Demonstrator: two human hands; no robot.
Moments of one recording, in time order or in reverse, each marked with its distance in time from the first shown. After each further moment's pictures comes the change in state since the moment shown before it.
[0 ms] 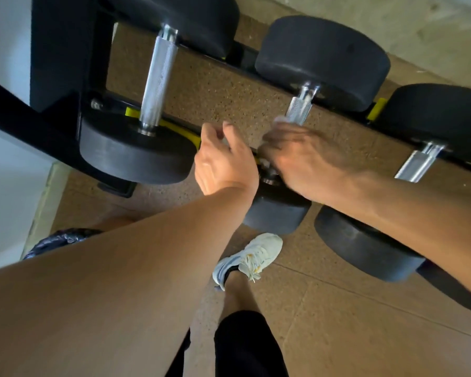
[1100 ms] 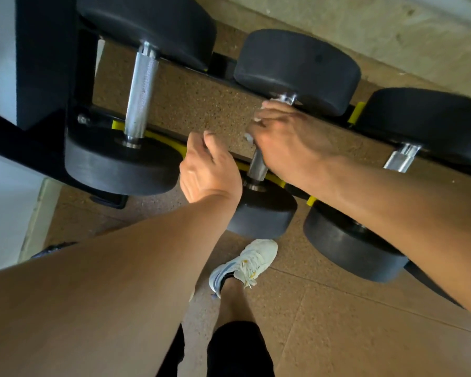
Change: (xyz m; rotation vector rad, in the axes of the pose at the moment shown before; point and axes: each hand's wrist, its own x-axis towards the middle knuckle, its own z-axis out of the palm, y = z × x) left_hand -0.003 0.001 0.000 0.005 -0.018 0.012; right_hand 0.016 0.009 -0.018 -0.092 0.013 0.188
